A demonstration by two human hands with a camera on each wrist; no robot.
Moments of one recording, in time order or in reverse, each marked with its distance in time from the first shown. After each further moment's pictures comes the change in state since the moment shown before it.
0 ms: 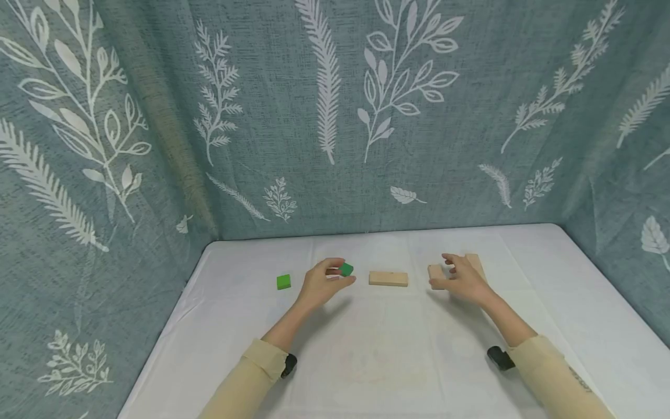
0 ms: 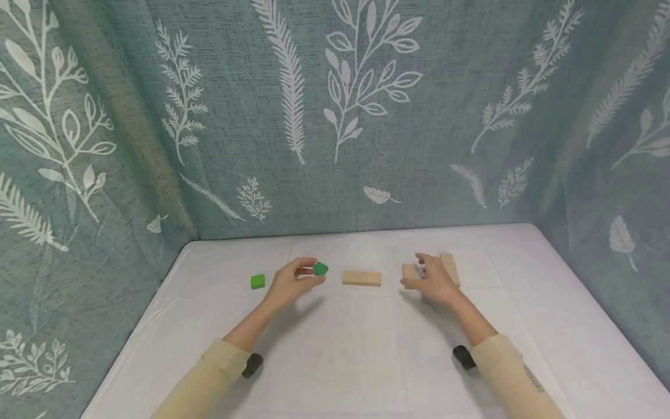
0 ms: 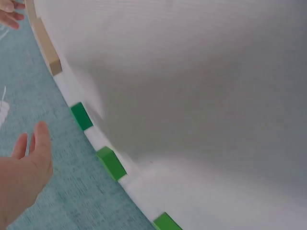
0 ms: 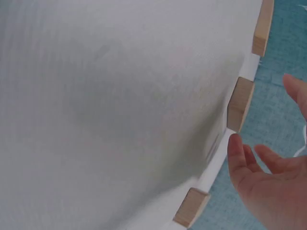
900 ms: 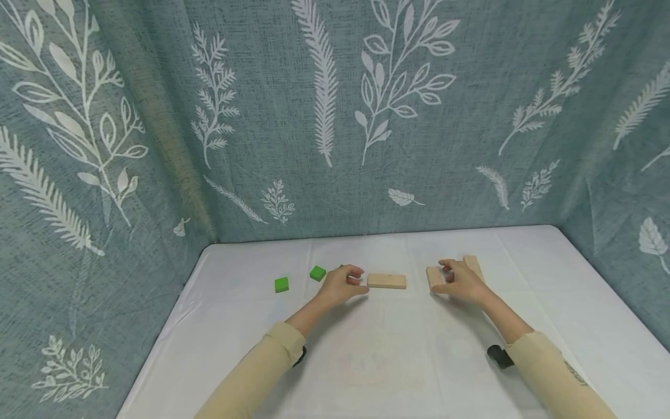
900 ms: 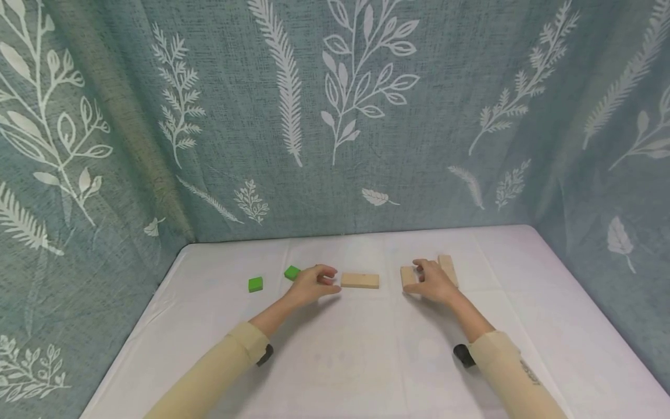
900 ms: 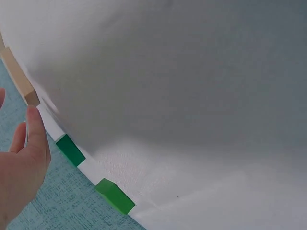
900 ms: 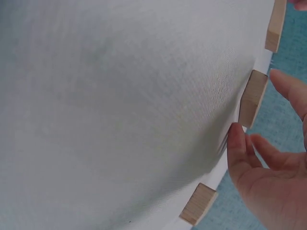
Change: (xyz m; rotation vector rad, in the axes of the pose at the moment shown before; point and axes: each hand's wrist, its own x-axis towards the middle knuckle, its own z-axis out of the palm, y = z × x) left_hand 0.026 -0.002 0.035 0.151 -0.144 0.013; right_hand 0.004 0.006 -0.001 -0.121 -0.018 -0.004
